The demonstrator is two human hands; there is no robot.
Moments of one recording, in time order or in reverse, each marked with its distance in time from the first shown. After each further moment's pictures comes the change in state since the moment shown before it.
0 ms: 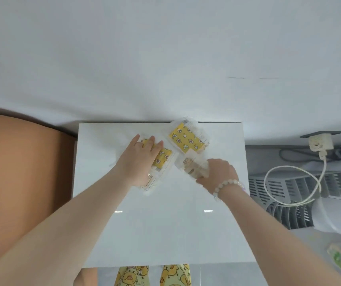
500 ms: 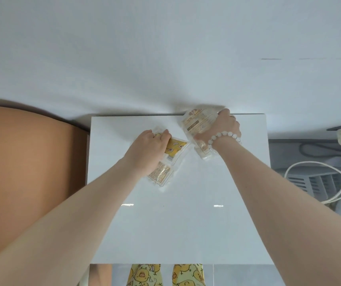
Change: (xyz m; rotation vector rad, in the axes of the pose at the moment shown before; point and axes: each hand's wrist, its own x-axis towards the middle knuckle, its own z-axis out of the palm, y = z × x) left_hand 0.009 -0.017 0.017 -0.107 0.283 0.024; right_hand 0.064 -0.053 -0.030 0.363 0.209 0.193
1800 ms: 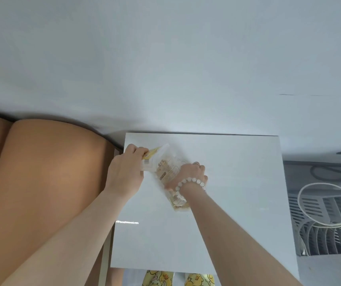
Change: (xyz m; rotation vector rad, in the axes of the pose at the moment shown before) left_hand -0.096 -0.050 -0.030 -0.433 0.136 -0.571; right_hand -0.092 -0.058 0.081 -0.174 -0.288 -0.111
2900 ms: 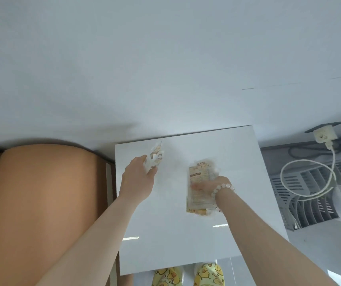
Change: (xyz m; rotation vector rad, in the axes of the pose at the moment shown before) left_hand -0.008 0.029 -0.005 -0.436 -0.166 -0.098; right_hand -0.039 0.078 -0.022 0.816 -0.094 0.380
